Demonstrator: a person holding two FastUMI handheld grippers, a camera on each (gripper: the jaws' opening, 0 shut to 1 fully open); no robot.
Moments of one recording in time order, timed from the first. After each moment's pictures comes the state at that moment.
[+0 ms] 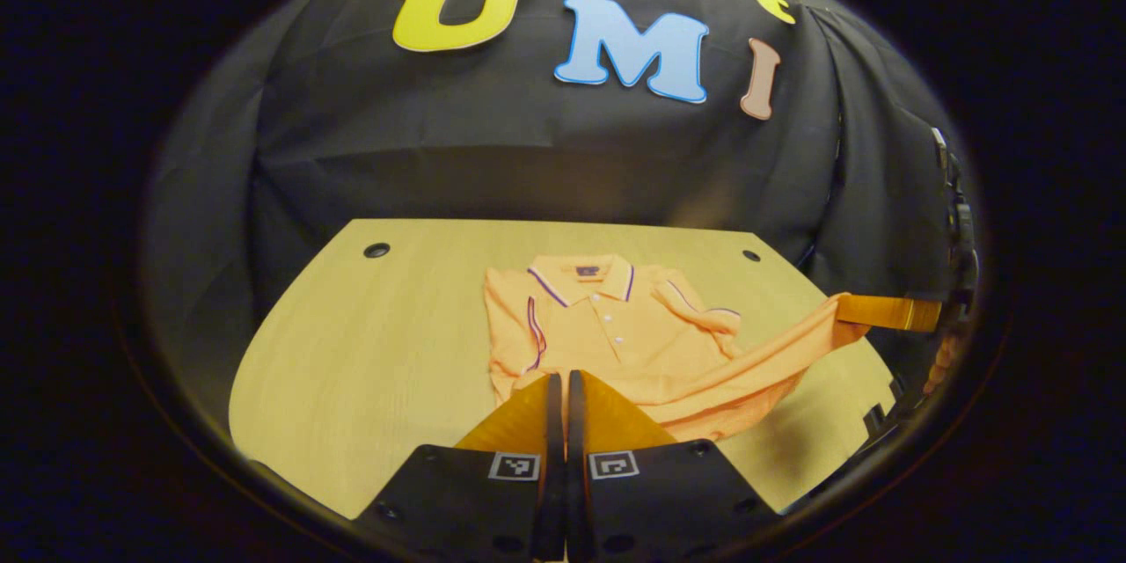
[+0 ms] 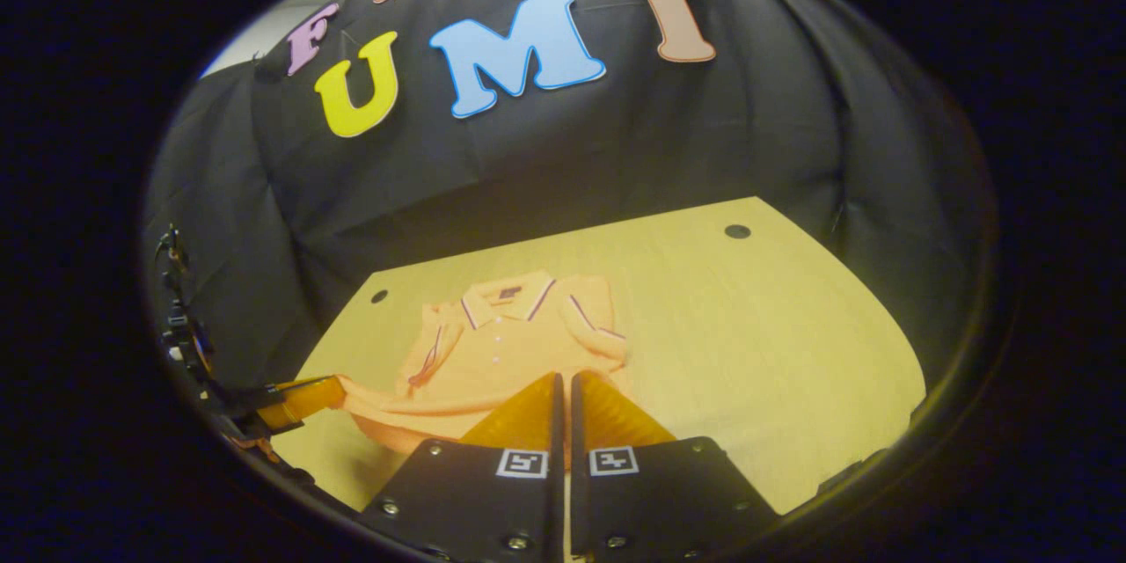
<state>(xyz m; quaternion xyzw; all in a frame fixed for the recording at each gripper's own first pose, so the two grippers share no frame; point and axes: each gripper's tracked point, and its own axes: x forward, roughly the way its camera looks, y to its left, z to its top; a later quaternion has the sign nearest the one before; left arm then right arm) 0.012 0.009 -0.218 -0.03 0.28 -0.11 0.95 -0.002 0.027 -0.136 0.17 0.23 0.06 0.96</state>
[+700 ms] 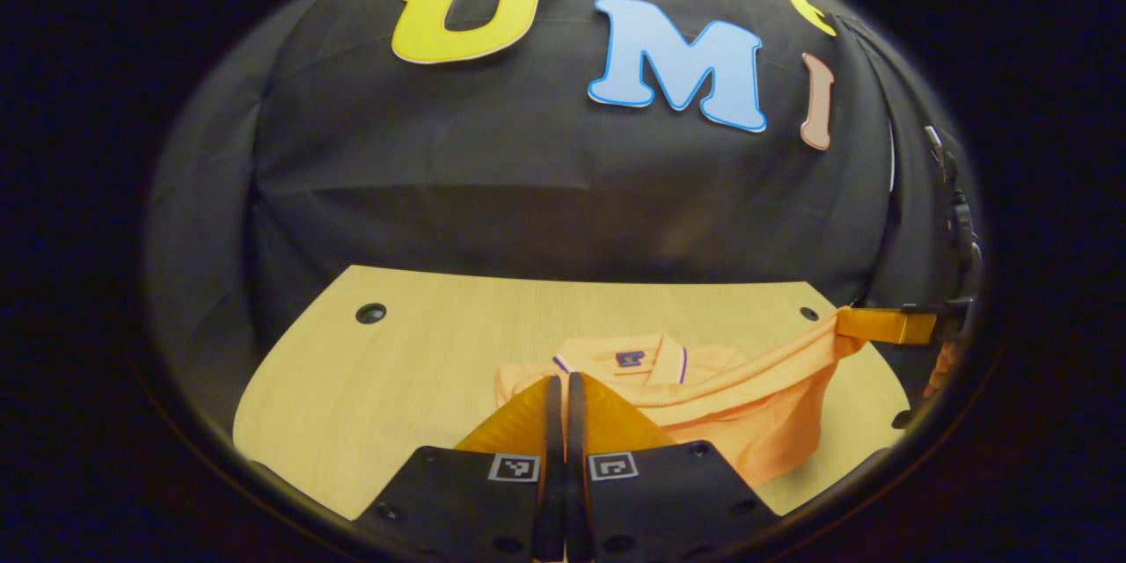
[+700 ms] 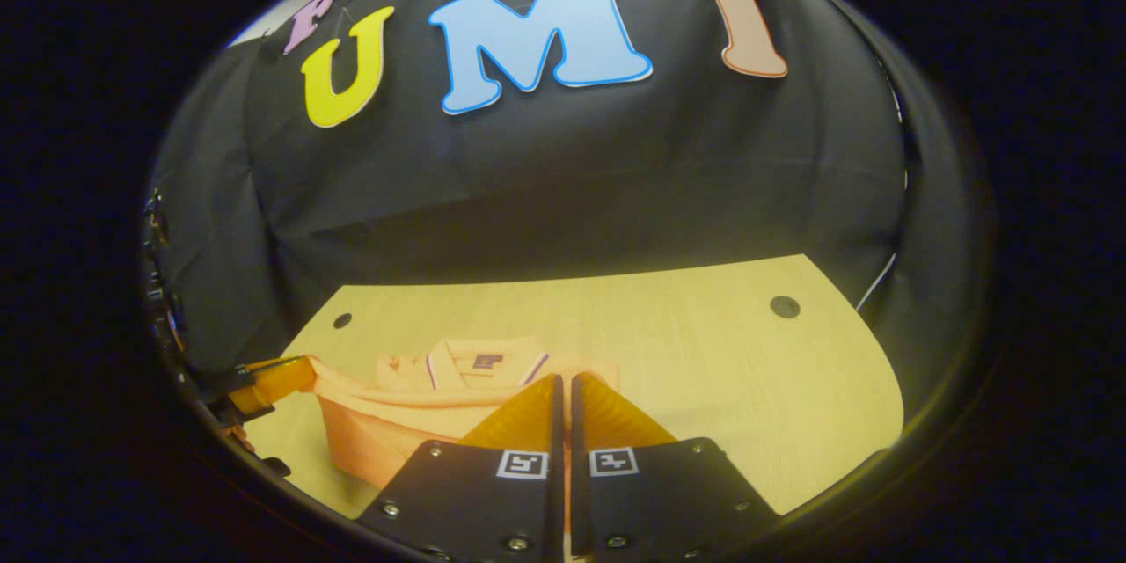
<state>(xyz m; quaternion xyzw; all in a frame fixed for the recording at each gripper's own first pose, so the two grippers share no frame) 0.170 0.013 -0.212 -0.02 0.23 -0.05 0.97 0.164 0.022 -0.138 0.12 0.23 0.08 0.96</state>
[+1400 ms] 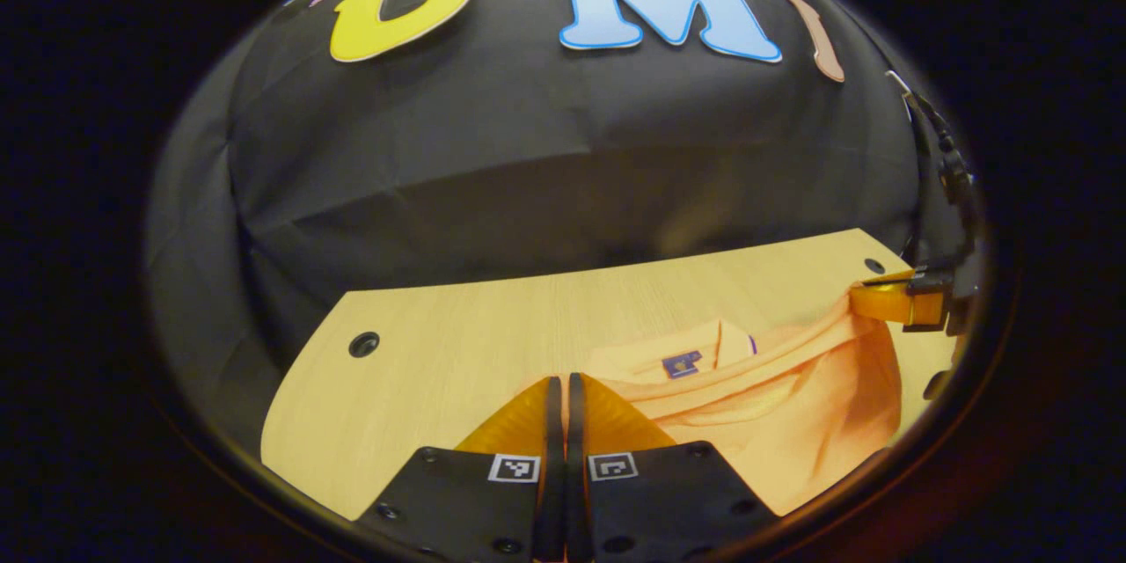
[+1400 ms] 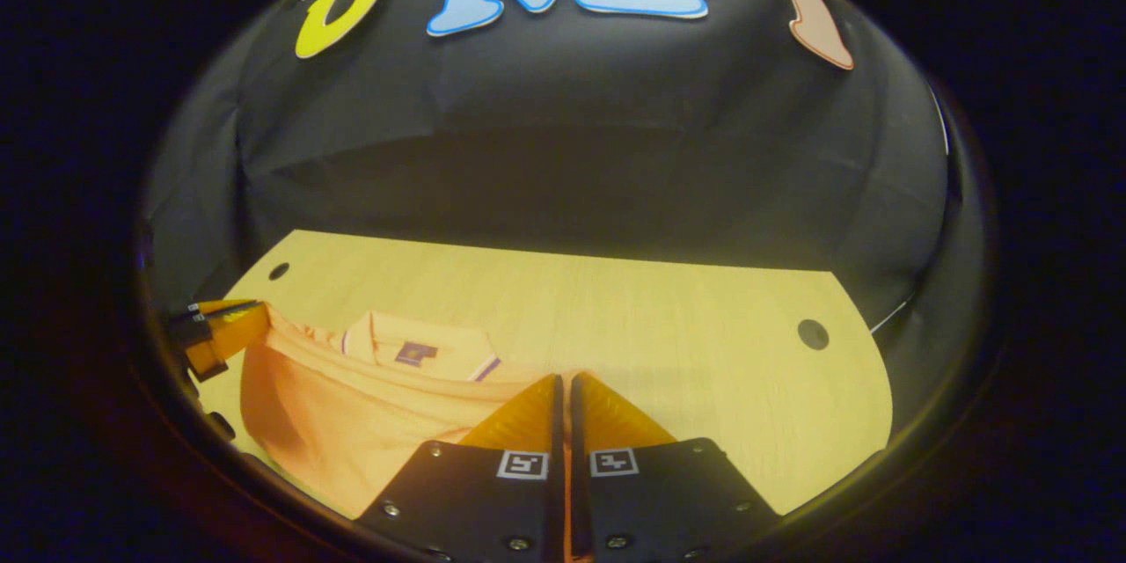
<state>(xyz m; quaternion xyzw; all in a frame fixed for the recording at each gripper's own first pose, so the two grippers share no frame) 0.261 0.006 -0.285 0.08 0.26 -0.03 0.96 0.254 0.021 -0.216 0.03 0.27 0.07 0.96</state>
